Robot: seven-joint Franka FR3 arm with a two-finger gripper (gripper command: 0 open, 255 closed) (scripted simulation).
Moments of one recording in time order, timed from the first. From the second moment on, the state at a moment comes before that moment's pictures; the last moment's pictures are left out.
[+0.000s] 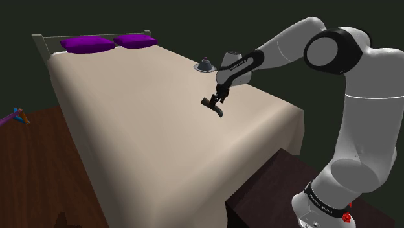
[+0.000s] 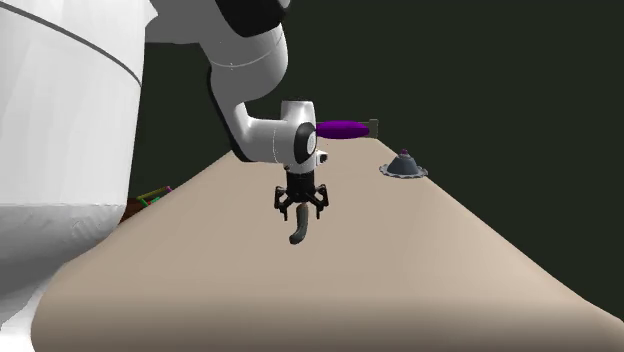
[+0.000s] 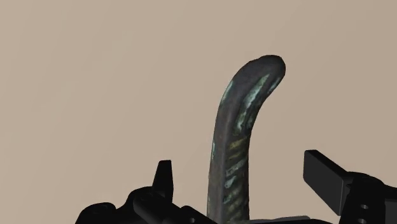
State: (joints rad) arm -0.10 0.41 -0.05 -1.92 0.06 2.48 -0.30
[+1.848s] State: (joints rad) arm -0.09 0.41 -0.05 -1.89 0.05 2.46 -0.29
